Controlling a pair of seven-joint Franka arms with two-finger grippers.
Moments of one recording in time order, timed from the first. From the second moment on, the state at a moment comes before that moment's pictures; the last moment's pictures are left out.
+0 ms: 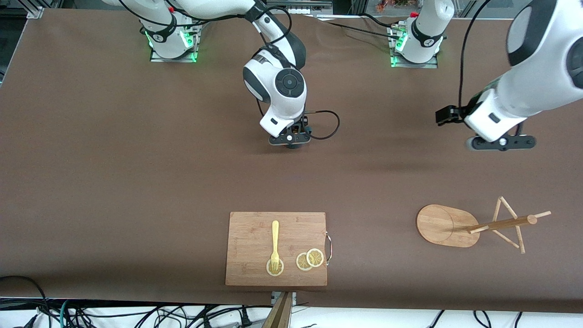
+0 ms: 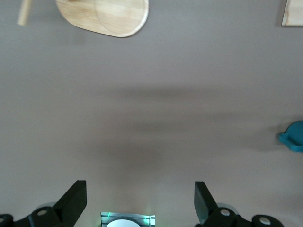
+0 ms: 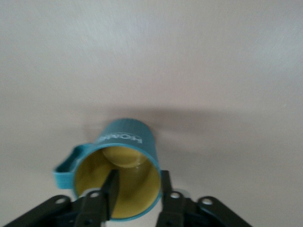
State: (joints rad) left arm -0.20 0.17 0.01 -1.56 -0.02 1.48 -0.21; right arm 0.84 0.61 -0.01 -1.53 0.03 2.06 0.72
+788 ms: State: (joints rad) left arm -0.10 0.18 -0.13 -2.00 -0.39 2.03 0.26; right arm 0.65 0.30 -0.32 -1.51 0.03 1.63 0.20
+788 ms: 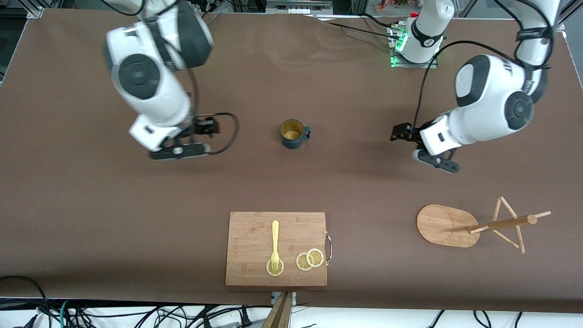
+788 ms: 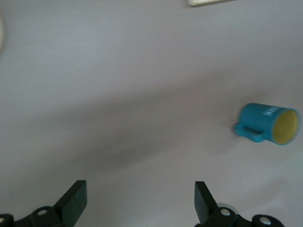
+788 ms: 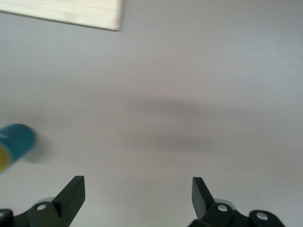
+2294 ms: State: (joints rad) left arm 0.19 0.54 -0.43 -2.20 -1.32 2.13 2.41; right arm 0.05 0.07 -0.17 -1.64 0.00 1.63 -0.15
